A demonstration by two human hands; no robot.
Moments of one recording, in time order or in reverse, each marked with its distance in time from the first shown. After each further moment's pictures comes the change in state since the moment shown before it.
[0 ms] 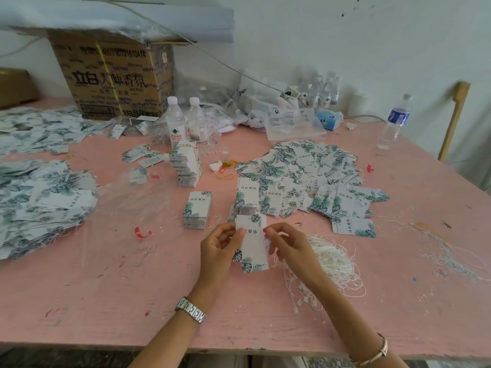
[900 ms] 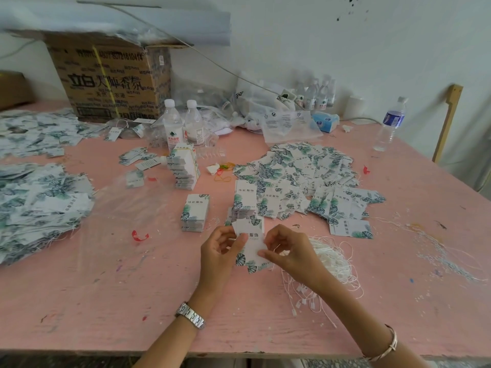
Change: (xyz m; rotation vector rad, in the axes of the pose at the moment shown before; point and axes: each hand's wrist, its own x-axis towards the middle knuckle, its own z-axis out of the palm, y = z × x) left_hand -0.004 0.001 0.002 0.083 -0.023 0.073; right_hand 0.003 0.001 -0.013 -0.199 -0.138 -0.209
